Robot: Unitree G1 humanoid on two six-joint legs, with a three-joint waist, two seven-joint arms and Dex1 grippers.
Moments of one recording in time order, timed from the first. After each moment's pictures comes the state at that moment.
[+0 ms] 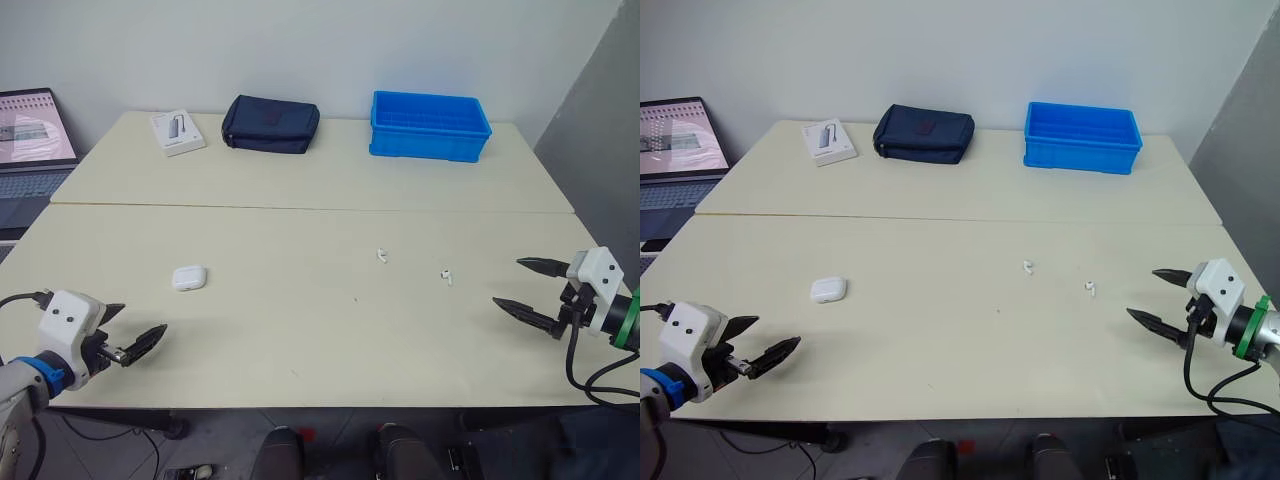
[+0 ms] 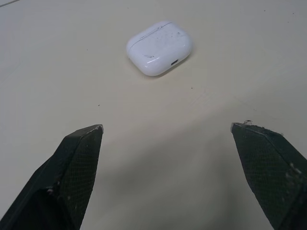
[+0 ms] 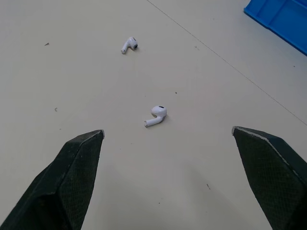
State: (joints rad) left arm 0.27 0.83 0.52 -0.09 -0.41 0.34 -0.77; right arm -0.01 -0.91 -0.29 -0.04 0.41 0.14 1.02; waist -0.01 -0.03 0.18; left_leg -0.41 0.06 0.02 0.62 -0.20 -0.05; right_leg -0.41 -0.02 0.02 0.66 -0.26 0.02
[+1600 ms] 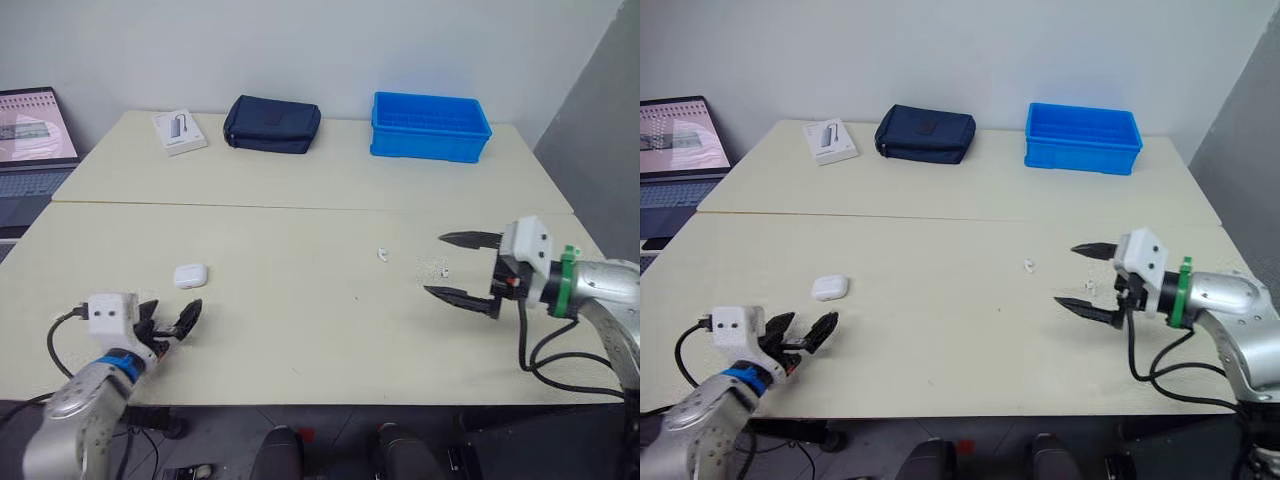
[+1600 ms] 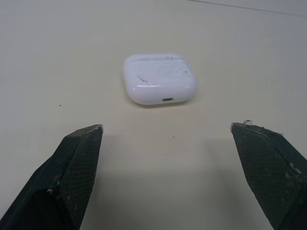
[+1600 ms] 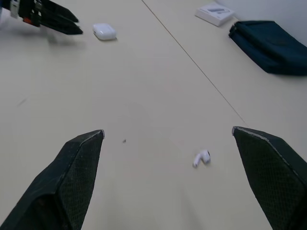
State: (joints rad) left arm 0.10 0.42 0.45 -0.21 -0.45 0.50 -0.36; right arm -0.33 -0.80 -0.05 -0.33 0.46 0.38 1.02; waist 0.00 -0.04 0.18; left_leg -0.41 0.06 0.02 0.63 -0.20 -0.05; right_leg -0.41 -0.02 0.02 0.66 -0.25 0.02
